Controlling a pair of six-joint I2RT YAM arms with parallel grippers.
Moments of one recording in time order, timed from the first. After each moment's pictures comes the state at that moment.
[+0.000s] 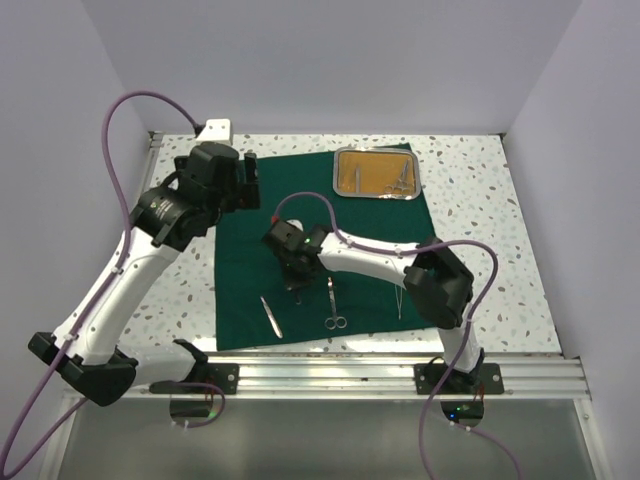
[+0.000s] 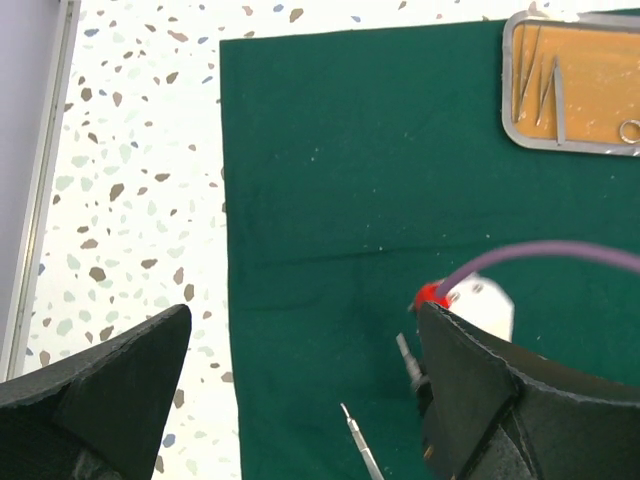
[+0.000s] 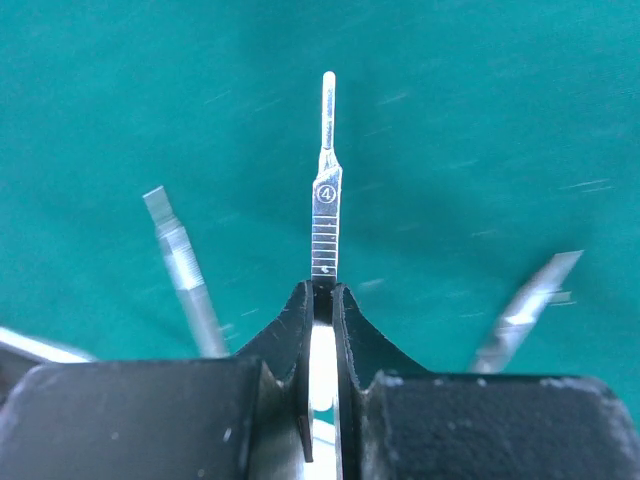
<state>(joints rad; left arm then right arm) -0.57 1.25 1.55 -0.98 -0.52 -0.39 1.01 2.00 1.56 -0.74 0.11 0.69</state>
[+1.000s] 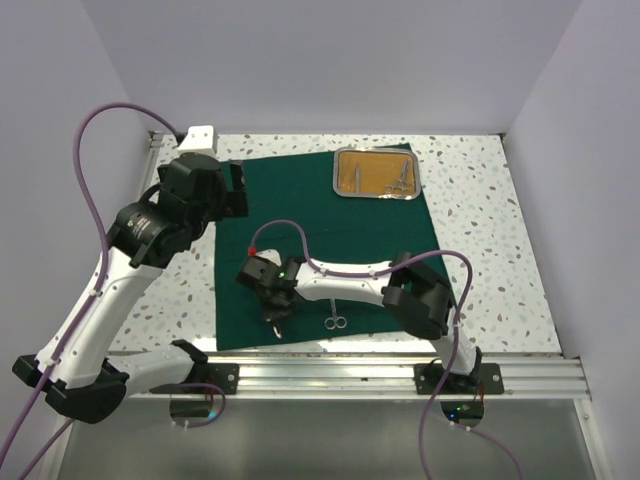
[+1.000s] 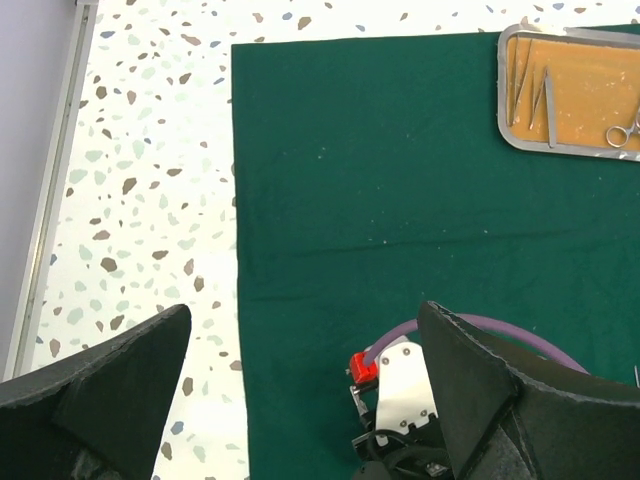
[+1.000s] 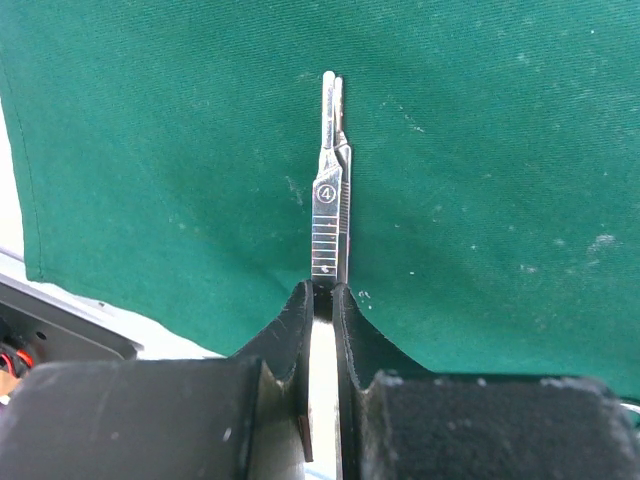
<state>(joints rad) -0.56 1.14 1.54 -1.01 -0.52 -0.39 1.22 2.09 1.60 -0.70 0.12 0.84</state>
